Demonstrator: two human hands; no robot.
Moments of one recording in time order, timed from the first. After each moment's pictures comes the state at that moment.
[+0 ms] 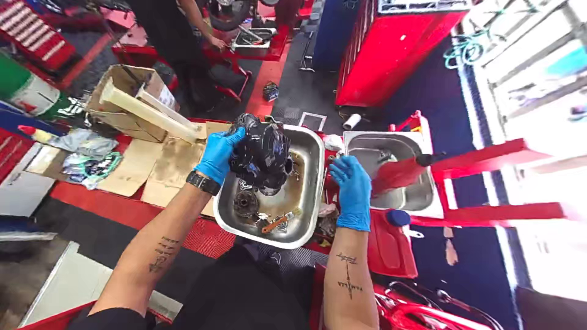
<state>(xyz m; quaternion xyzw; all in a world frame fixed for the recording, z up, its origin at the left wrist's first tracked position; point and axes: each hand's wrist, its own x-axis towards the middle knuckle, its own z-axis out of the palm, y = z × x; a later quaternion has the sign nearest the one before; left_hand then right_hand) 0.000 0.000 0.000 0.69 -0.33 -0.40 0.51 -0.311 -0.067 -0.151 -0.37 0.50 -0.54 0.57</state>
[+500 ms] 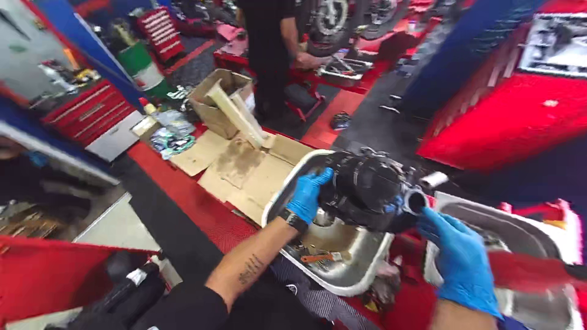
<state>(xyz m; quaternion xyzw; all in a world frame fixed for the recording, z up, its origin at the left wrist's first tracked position) -0.021 0.021 -0.054 0.51 -0.17 -0.48 0.69 -0.296 -0.081 -0.103 -0.55 0.57 -0.35 0.50</state>
